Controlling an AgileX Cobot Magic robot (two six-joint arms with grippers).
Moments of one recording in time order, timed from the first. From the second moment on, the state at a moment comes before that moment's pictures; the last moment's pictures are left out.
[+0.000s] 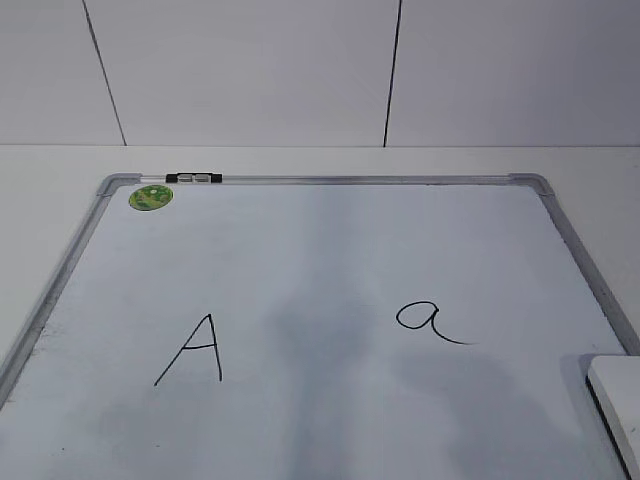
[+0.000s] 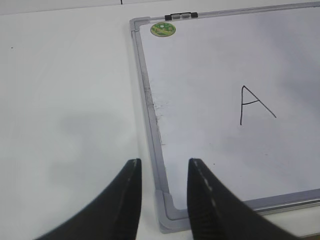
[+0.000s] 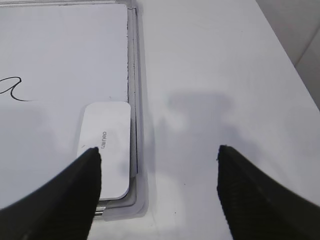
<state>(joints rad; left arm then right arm) -0.02 0.01 -0.51 -0.17 1.11 0.11 -0.01 -0.02 -0.50 -0.11 1.14 0.03</state>
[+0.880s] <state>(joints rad) -0.02 0.01 -0.51 -0.17 1.11 0.11 -0.01 0.39 -0.64 -0.05 1.09 0.02</state>
